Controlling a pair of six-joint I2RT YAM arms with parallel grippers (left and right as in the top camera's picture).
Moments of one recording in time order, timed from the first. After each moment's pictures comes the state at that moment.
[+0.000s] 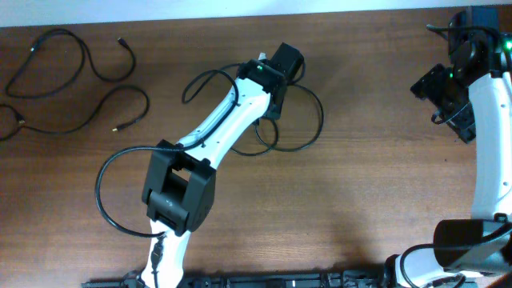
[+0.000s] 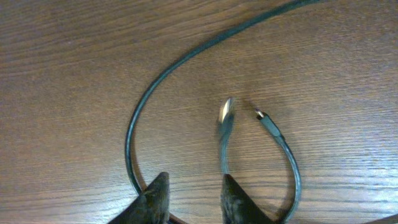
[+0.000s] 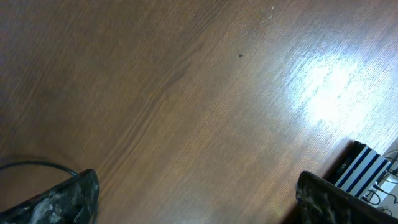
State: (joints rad) left arm -0.60 2.17 1.89 -1.06 -0.33 -0.34; right arm -0.14 1.70 1.85 -1.57 0.24 0.83
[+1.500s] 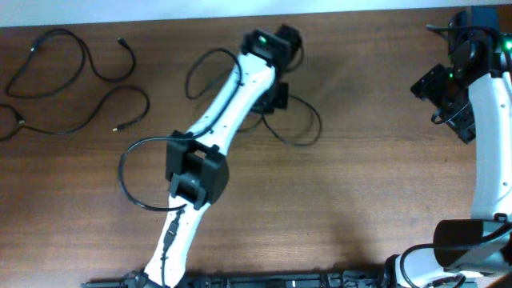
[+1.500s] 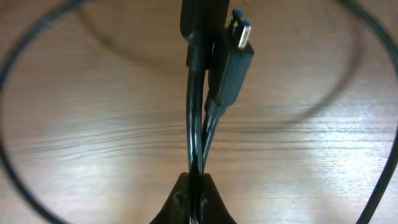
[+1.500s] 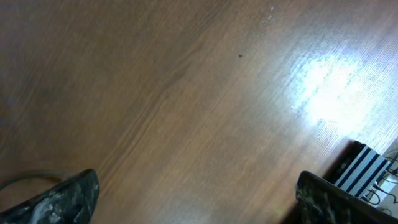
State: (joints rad) left arm -0.55 2.44 2.44 -1.56 -0.04 -0.44; right arm -0.14 1.70 1.85 -1.57 0.24 0.83
